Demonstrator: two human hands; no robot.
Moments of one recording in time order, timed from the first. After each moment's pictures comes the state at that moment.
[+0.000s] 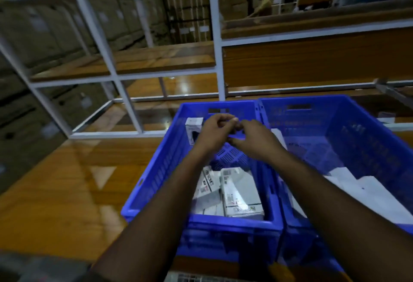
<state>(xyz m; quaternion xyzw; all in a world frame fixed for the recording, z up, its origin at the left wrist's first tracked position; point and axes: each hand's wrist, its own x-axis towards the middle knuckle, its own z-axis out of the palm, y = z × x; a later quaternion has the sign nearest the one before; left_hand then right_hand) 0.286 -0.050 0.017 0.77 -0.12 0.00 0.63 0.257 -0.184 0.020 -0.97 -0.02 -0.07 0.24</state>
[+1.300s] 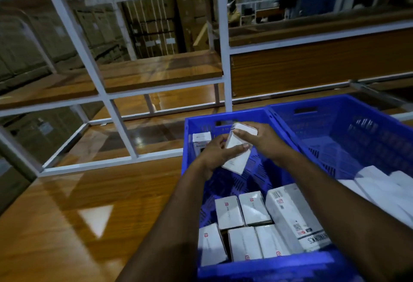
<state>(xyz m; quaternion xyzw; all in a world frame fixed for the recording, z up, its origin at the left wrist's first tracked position) 0.384 0.038 -0.029 0.75 -0.19 -0.23 0.59 0.327 -0.125 0.000 -0.77 -0.03 -0.09 0.64</state>
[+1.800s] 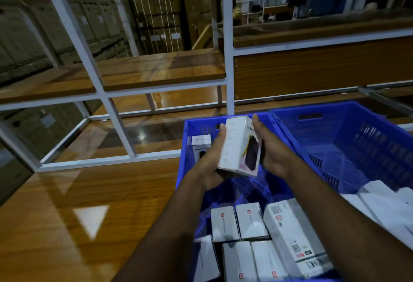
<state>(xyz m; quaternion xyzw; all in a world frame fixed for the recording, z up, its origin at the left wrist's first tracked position) 0.368 0.028 -0.010 0.55 -0.09 -0.33 0.76 0.337 -0.132 0.002 -0.57 0.03 0.02 0.82</state>
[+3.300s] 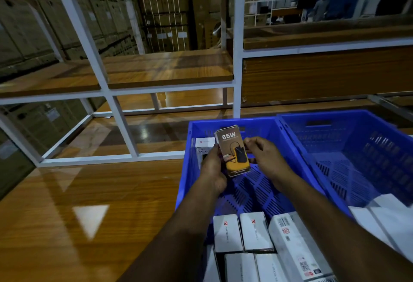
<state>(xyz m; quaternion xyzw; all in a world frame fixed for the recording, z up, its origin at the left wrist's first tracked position) 0.397 0.015 -0.041 0.48 0.14 -0.22 0.84 0.343 -0.114 -0.012 -0.77 0.06 -0.09 0.62</state>
